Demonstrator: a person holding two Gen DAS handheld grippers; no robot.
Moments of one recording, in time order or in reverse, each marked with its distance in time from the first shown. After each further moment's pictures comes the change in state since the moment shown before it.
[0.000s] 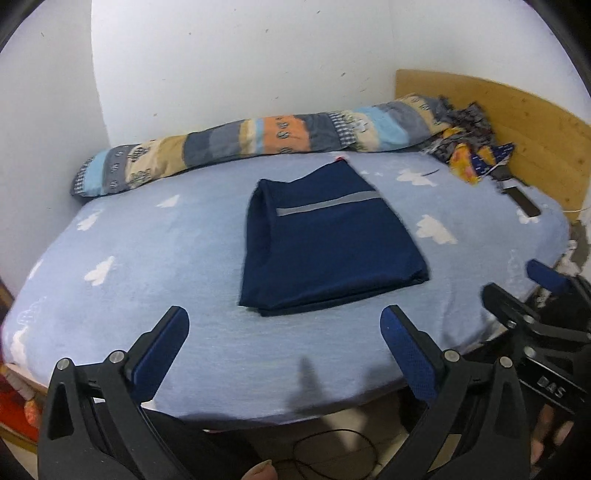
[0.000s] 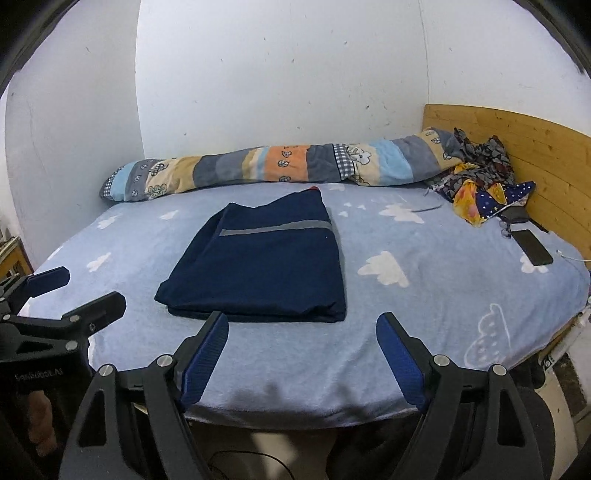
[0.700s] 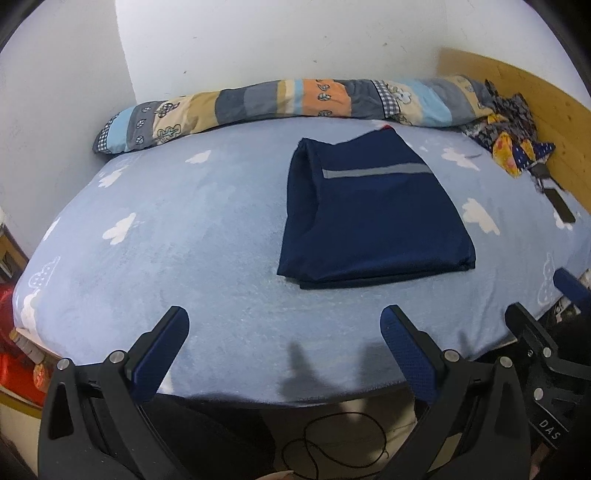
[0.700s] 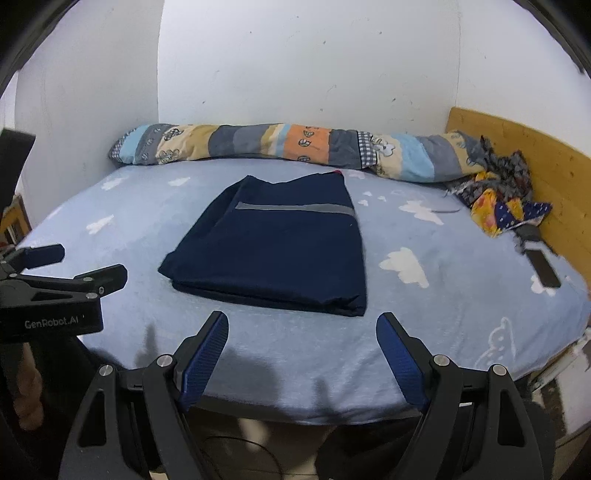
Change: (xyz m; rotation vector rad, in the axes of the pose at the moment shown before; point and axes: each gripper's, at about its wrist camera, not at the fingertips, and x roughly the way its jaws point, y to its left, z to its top) left arm 0.030 0.022 -0.008 -0.077 0.148 0.082; right arm 0.023 0.037 -0.002 -0.143 0.067 -0.009
